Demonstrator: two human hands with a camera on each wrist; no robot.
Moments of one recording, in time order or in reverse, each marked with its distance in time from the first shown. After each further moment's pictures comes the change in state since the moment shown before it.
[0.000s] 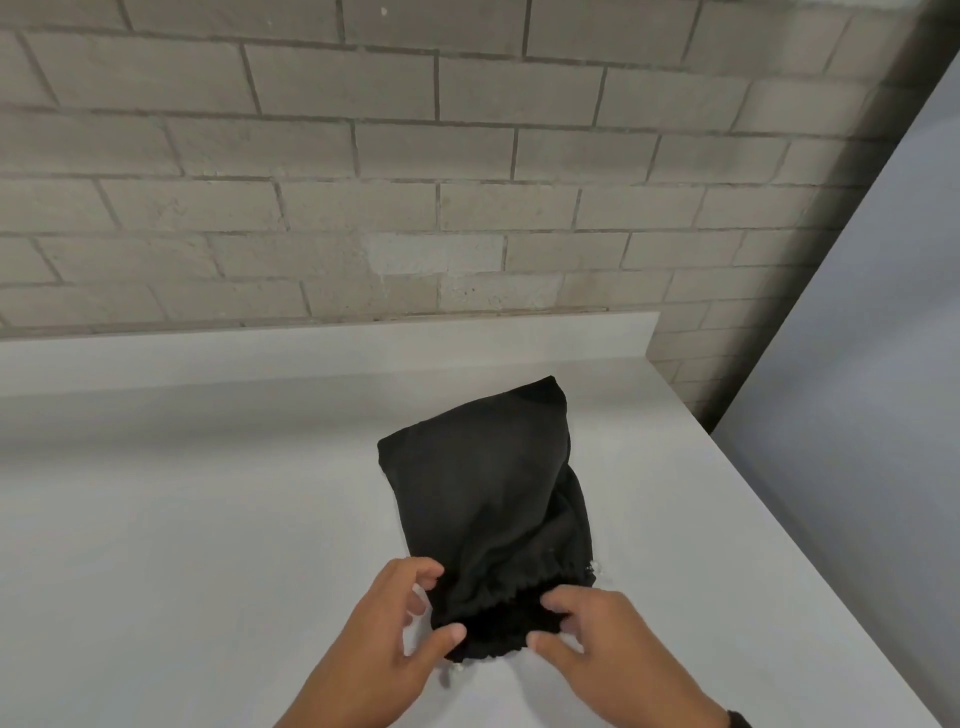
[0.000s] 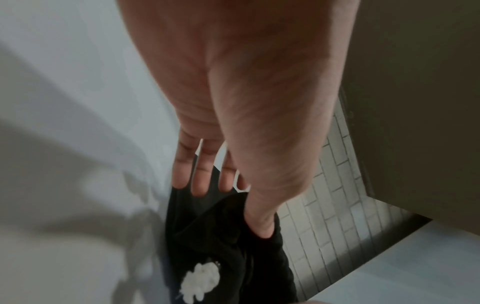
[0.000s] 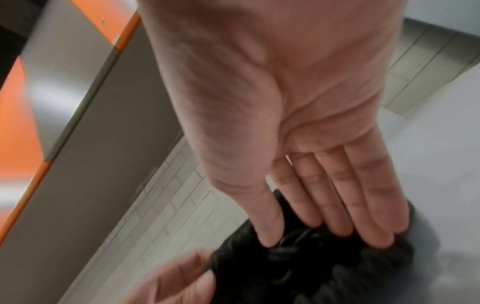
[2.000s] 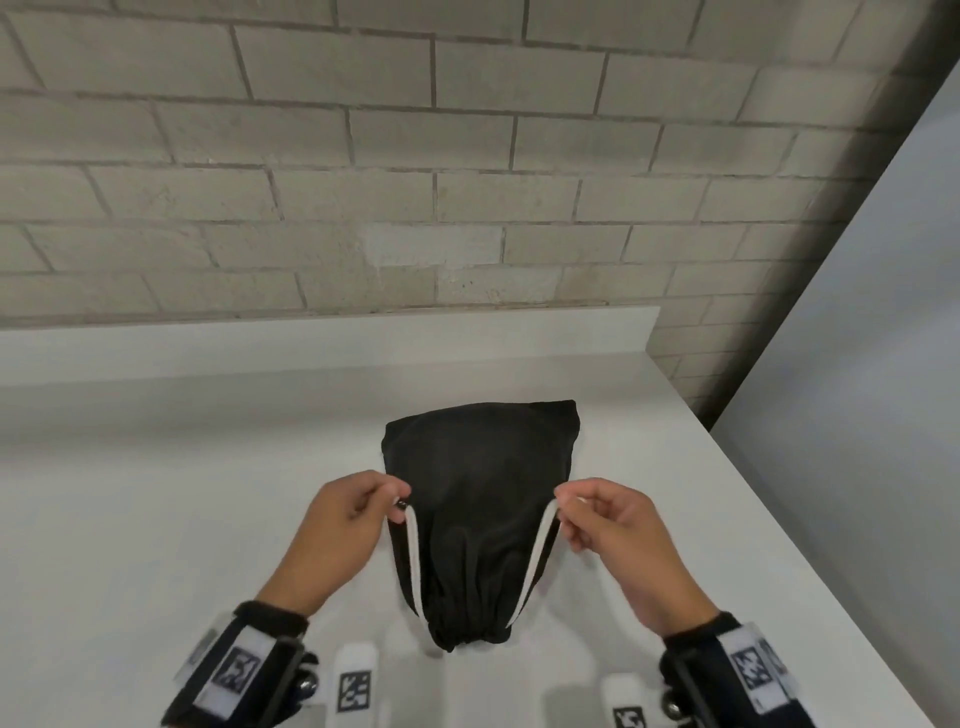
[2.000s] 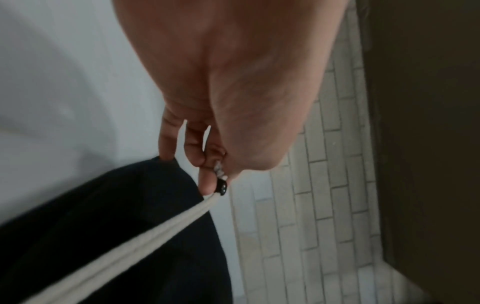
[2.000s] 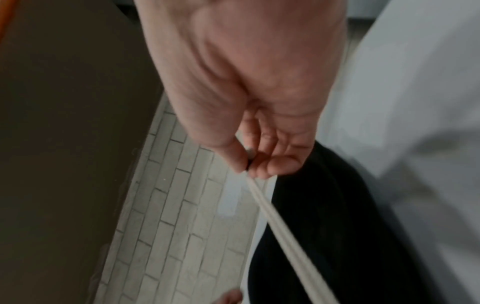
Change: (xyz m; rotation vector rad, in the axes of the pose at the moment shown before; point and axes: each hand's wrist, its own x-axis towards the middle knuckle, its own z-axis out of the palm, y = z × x) left_hand 0.061 -0.003 -0.048 -0.229 0.269 -0.007; right_hand 0.047 0.001 -0.043 0.749 0.300 -0.021
